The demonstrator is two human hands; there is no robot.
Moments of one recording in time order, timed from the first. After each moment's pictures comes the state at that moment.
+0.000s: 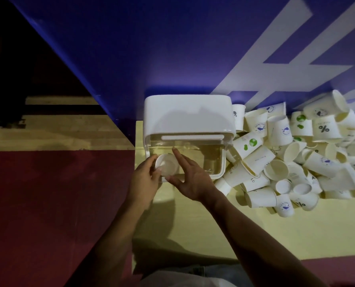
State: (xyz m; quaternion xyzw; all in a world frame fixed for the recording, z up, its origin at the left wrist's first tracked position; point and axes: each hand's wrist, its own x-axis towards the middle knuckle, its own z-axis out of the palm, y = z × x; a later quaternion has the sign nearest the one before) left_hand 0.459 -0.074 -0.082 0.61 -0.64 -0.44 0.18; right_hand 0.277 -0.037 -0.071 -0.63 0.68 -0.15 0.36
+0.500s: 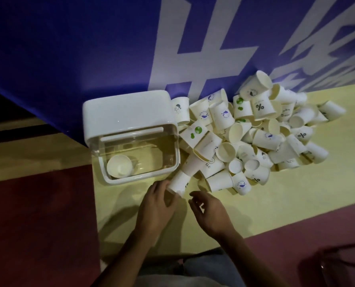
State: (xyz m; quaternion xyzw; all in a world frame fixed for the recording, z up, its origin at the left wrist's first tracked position) left_hand 0.342 0.047 -0.081 0.53 -0.77 -0.34 0.10; right_hand 0.179 0.146 -0.072 -0.46 0.79 -0.22 0.34
